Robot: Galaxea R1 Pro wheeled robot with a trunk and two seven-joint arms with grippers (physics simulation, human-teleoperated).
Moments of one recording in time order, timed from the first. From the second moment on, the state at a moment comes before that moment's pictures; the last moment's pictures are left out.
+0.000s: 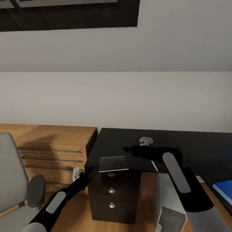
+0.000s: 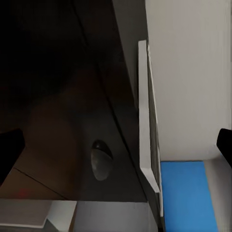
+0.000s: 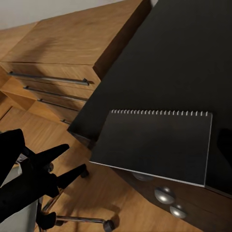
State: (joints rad) left arm -0.49 0.06 -0.02 -0.62 1.17 0.46 -0.46; right arm -0.59 -0.08 0.24 -1.61 -0.84 1.05 -0.16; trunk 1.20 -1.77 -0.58
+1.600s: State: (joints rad) left arm -0.55 -0.02 -0.01 -0.57 1.19 0.46 -0.39; right arm -0.59 -0.07 0.29 -1.61 -0.83 1.05 -0.17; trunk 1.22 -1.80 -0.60
